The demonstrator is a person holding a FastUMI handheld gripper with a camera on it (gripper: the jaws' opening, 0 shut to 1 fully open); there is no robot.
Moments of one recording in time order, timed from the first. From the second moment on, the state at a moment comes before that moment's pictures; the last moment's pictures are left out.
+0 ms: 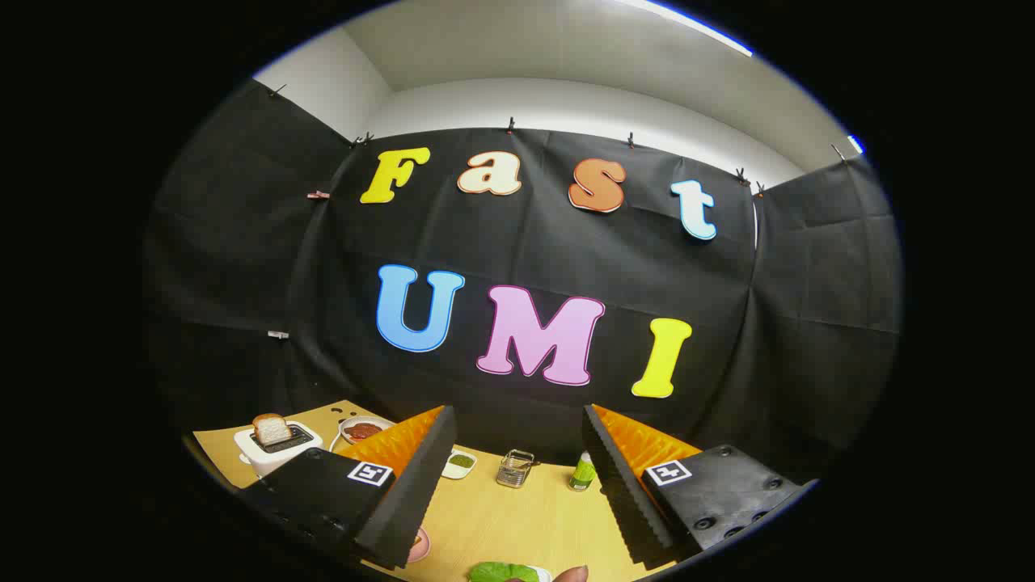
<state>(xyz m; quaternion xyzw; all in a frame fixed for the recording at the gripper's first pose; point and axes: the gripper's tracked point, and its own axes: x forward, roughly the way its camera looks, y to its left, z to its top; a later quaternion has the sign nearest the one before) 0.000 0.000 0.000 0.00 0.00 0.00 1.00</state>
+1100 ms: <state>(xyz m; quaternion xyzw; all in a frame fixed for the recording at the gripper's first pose) -0.013 -0.009 -0.073 0.01 0.12 0.05 0.99</state>
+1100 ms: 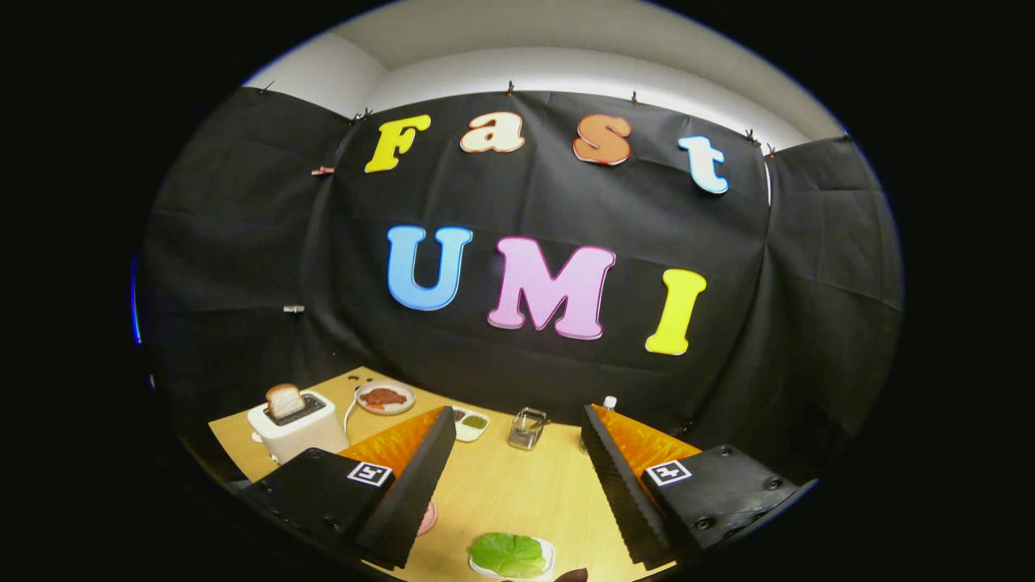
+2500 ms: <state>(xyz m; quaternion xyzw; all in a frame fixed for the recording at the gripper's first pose) -0.076 0.012 -0.474 -0.03 0.58 0.19 0.79</state>
